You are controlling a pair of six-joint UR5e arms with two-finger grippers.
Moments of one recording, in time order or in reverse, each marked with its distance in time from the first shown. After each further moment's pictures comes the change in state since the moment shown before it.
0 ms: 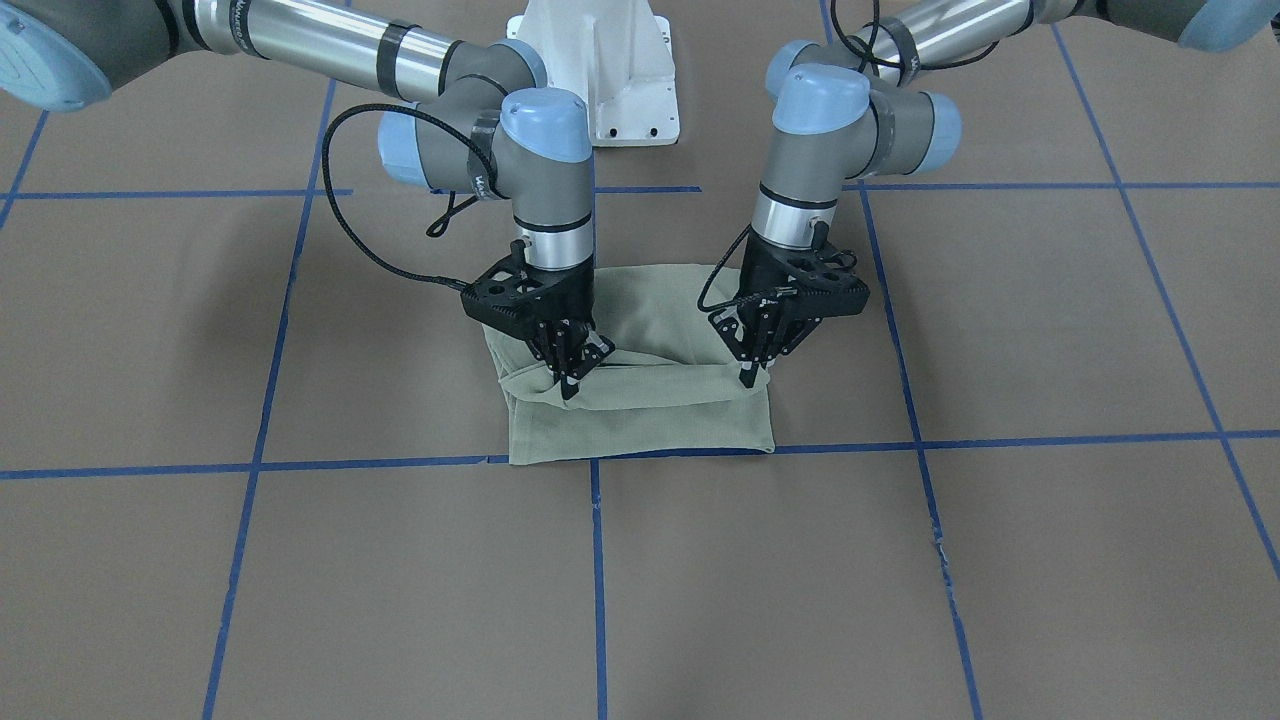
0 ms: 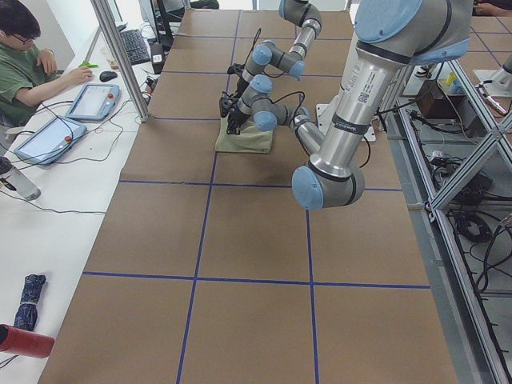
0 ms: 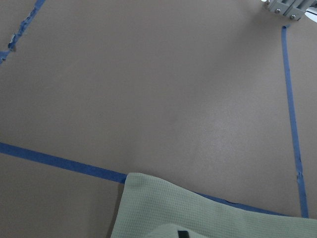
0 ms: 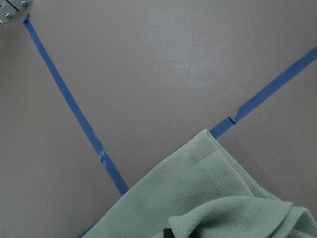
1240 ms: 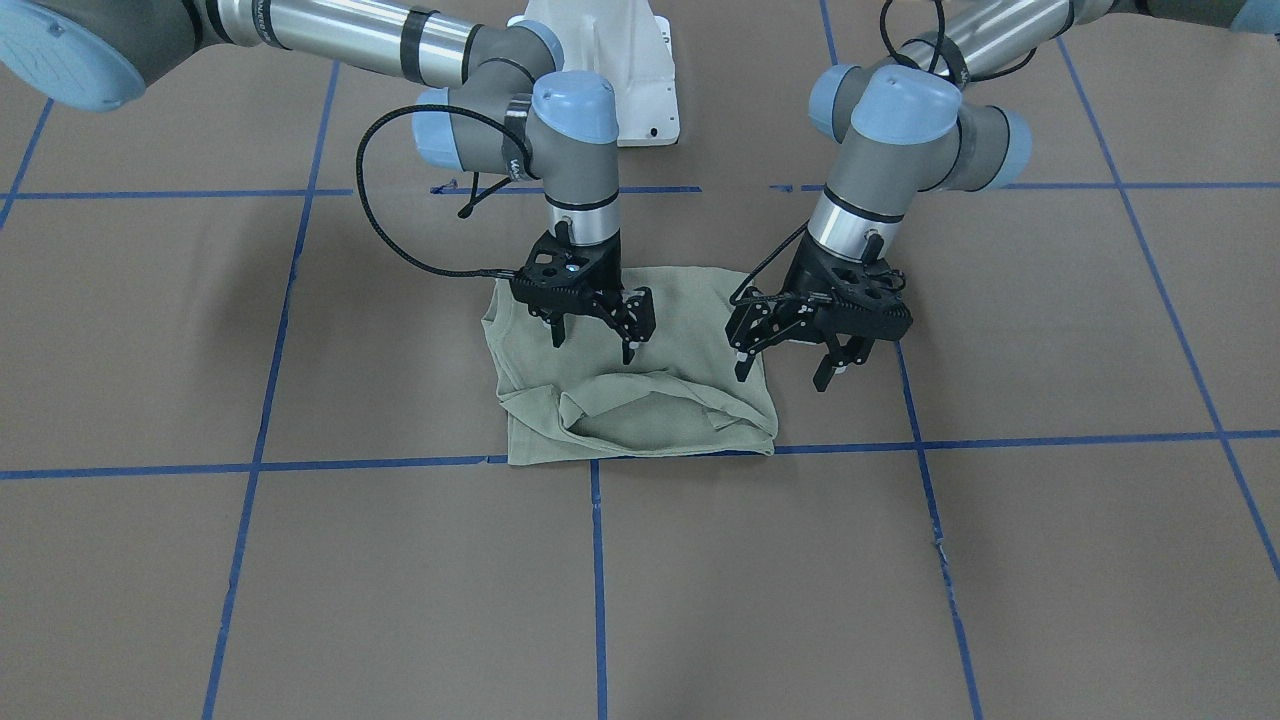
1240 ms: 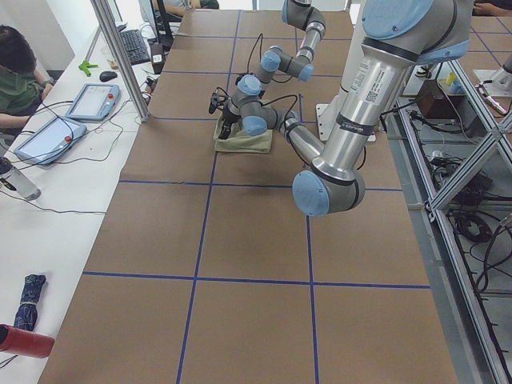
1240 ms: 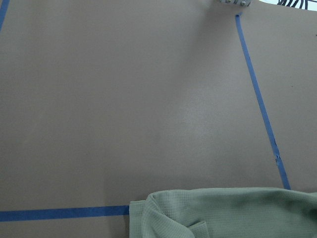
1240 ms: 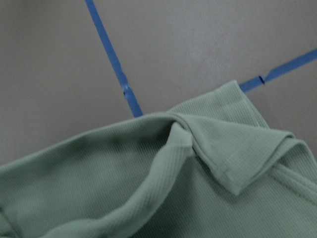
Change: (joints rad) left arm -0.112 0.043 -0.013 -0.122 -0.196 0.290; right arm -0.094 0.016 -0.017 -0.018 -0.003 -0.222
